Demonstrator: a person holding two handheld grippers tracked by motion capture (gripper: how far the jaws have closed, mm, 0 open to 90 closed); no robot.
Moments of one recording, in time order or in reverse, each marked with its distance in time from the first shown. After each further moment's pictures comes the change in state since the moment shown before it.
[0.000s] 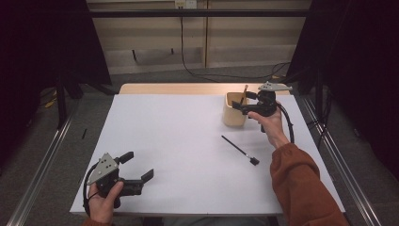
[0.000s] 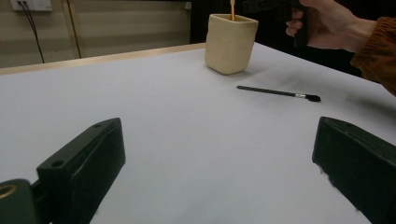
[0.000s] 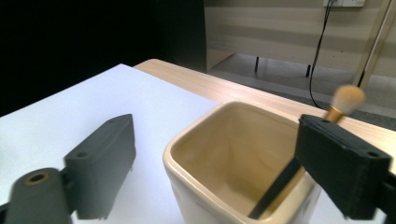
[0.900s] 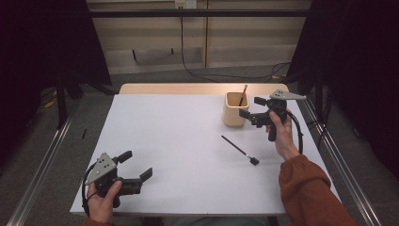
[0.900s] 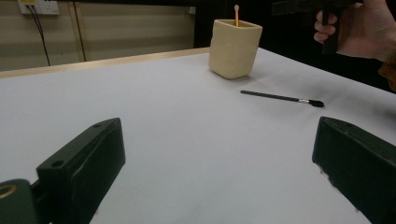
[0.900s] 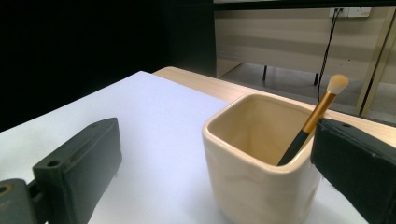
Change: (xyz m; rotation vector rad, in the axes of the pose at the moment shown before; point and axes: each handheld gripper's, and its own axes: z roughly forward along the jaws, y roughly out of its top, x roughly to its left) left arm 0.002 0.001 -0.002 -0.017 0.014 -0.005; right arm 0.019 -0.008 -0.045 -0.049 0.038 0.013
